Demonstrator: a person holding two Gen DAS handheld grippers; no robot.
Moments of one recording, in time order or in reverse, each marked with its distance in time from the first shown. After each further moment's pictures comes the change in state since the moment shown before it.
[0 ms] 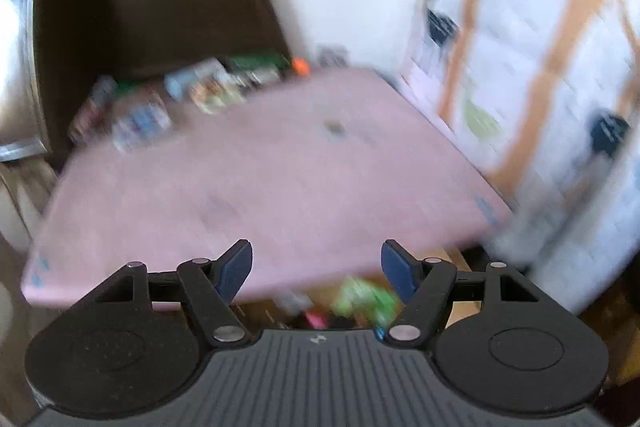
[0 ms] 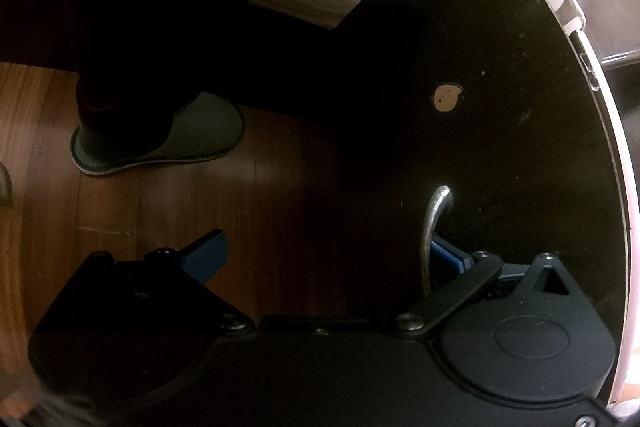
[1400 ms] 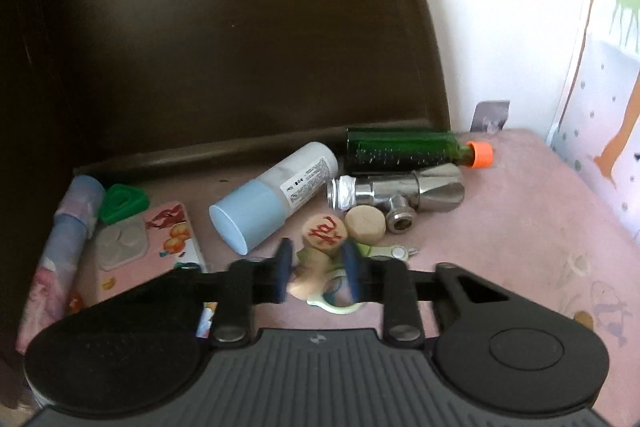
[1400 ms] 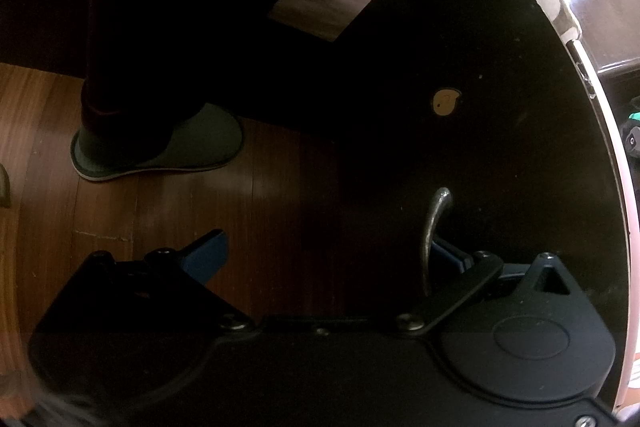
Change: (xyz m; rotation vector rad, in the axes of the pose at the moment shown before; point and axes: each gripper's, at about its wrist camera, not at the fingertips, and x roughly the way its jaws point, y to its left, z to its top) left arm 0.221 0.117 0.130 0.032 0.009 0.115; right arm -0.003 0.000 -0.008 -0.008 -0.053 -0.009
